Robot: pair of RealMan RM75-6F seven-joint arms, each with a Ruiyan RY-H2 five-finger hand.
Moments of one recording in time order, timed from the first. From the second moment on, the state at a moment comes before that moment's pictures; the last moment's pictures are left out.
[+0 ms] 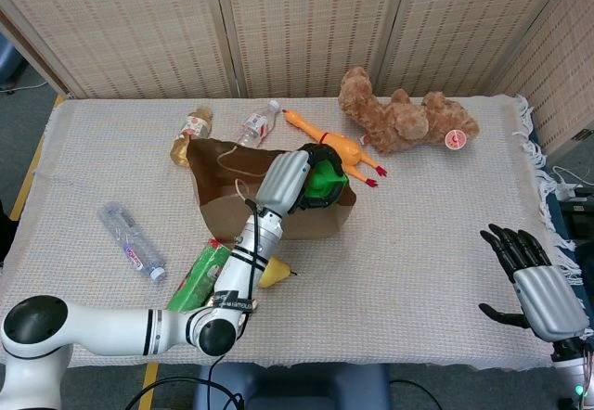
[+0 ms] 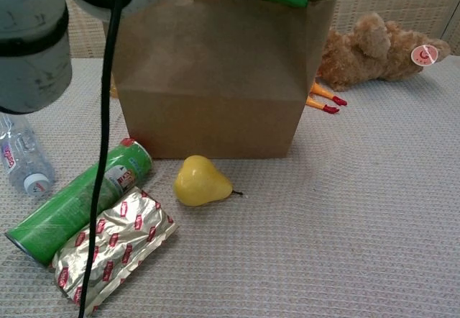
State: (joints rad) left arm -1.21 -1.68 -0.59 -1.66 0.69 1.19 0.26; right arm 0.10 -0.84 0.00 -1.92 -1.62 1.40 0.01
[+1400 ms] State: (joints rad) left arm -1.07 -1.46 -0.54 -1.72 0.70 1.13 0.26; right arm 0.12 -0.84 -0.01 -1.92 -1.61 1.36 0.03
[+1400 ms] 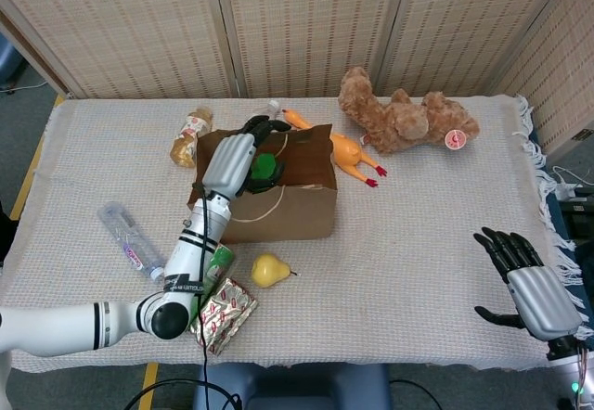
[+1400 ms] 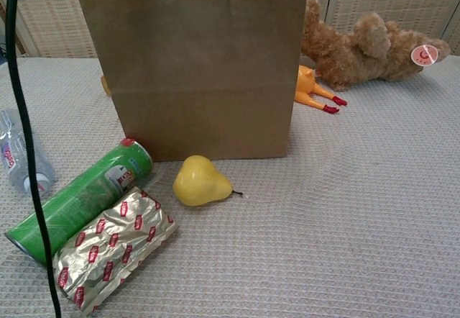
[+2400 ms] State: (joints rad) left arm -0.58 -1.04 -0.52 -2.01 0.82 1.25 -0.04; right arm 0.13 -0.86 -0.03 -1.93 -1.63 1.34 0.00
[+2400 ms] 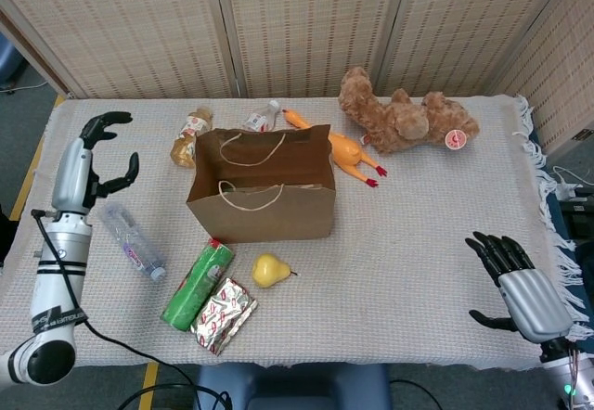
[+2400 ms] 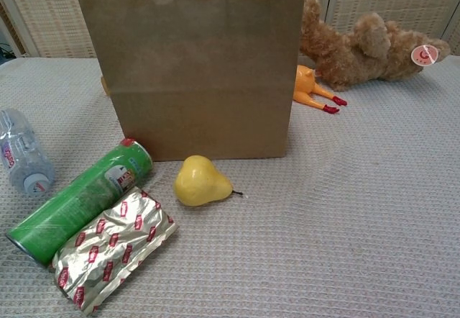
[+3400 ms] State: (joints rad) left arm -0.51 -1.27 0.08 -1.01 1.91 1.34 0.08; right arm 0.14 -0.87 -0.04 -1.95 -1.63 1.33 -0.04
